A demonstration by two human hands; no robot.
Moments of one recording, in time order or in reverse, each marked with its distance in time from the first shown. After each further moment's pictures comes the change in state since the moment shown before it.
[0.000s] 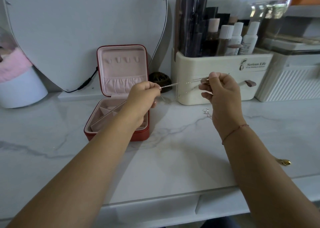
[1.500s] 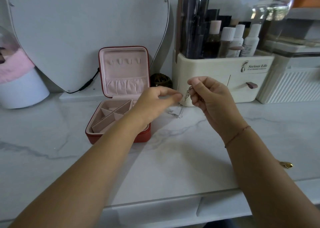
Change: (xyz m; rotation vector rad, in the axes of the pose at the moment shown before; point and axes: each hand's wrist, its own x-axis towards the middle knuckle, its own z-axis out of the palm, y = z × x) left_hand -0.006 -0.004 0.006 0.173 -0.250 0.134; right_hand -0.008 -0.003 0.002 0.021 -0.397 0.060
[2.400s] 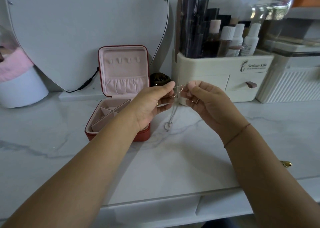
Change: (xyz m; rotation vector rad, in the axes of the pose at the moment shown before) left_hand 0.002 0.006 -0.001 -0.533 -0.068 -0.215; right_hand 0.001 0.005 -0.002 0.100 -0.138 0.138
